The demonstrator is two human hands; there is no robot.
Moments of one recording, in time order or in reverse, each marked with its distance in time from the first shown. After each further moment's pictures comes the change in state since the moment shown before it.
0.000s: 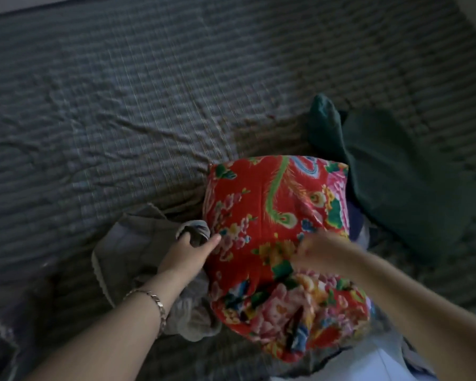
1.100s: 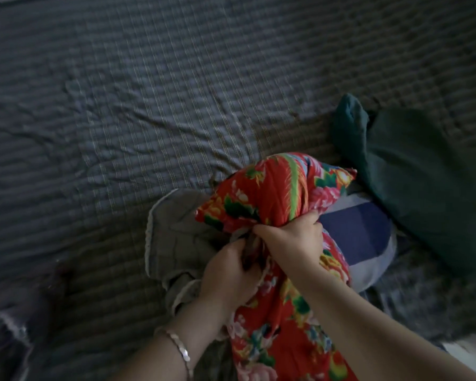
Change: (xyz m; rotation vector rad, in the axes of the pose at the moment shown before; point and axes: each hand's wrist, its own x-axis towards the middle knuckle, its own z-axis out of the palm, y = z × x) left_hand -0.032 0.005 0.011 -0.061 -0.020 0.464; right_hand 0.018 -0.112 0.030 0.637 0.498 0.206
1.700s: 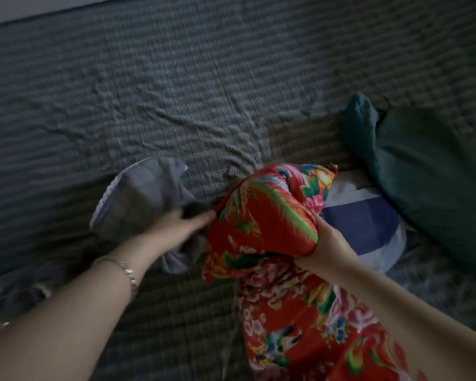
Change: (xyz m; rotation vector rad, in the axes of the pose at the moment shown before) left_hand 0.014 -0.040 -0.106 -0.002 0.052 -0.282; right_hand -0.021 0.042 -0.045 -0.238 -0.351 -0.419
